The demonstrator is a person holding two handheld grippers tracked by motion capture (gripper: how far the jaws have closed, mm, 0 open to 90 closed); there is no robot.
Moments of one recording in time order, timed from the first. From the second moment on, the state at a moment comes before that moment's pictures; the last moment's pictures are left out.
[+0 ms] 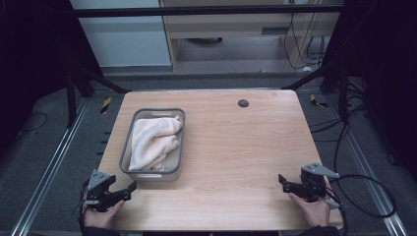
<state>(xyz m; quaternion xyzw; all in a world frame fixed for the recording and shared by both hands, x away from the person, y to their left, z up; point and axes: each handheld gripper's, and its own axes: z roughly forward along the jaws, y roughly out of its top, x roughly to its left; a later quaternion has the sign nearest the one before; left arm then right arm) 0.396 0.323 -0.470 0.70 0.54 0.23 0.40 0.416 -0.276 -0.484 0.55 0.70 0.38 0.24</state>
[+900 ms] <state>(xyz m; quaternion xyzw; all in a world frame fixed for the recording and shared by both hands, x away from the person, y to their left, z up) 0.391 0.329 -0.433 0.68 0.54 0.24 0.44 0.411 -0.270 -0.485 0.53 0.71 0.37 0.26</state>
